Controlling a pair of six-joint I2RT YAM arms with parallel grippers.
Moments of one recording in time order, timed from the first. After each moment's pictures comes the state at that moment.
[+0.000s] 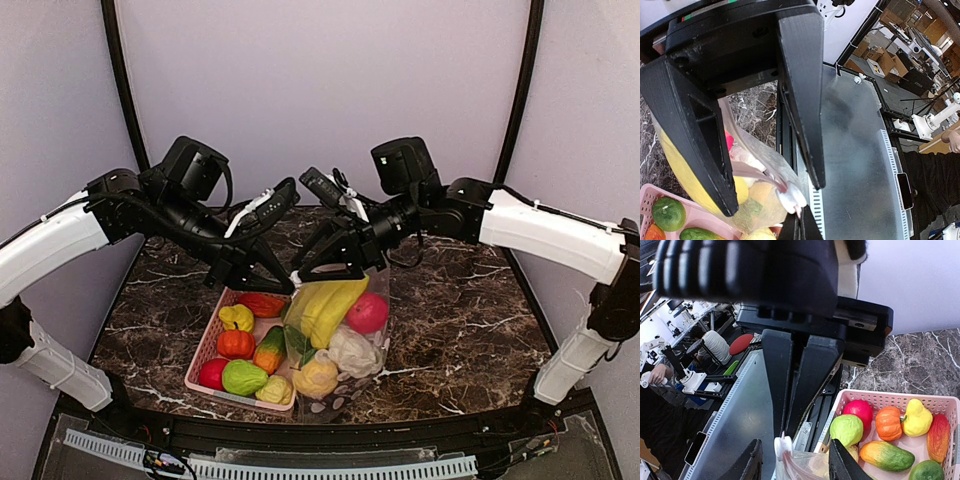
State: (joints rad) left arm -0.89 1.36 1.47 -0.85 0.79 0.13; right arm 0.94 1.59 1.51 -0.38 -1.03 0.01
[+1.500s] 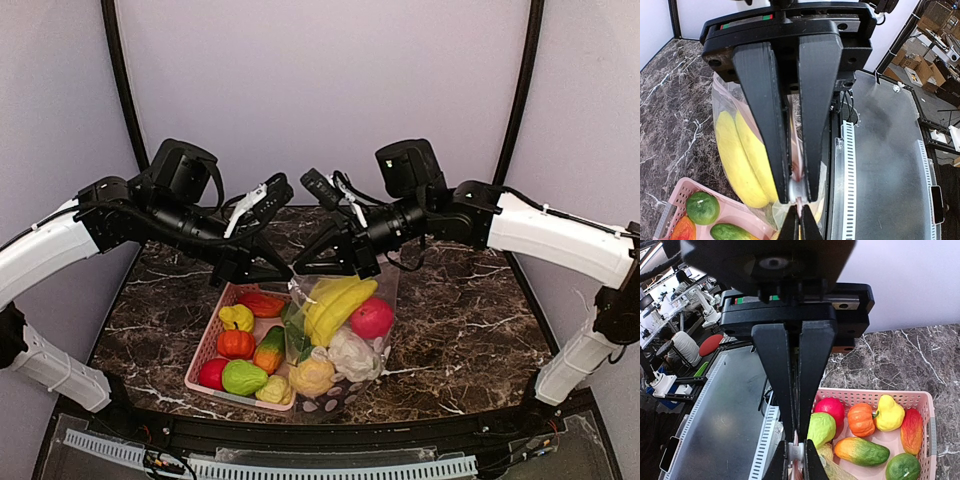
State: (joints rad) left arm -0.90 1.30 1.41 -0.76 0.57 0.11; right arm 0.96 1.56 1.47 -0.38 -0.85 -0.03
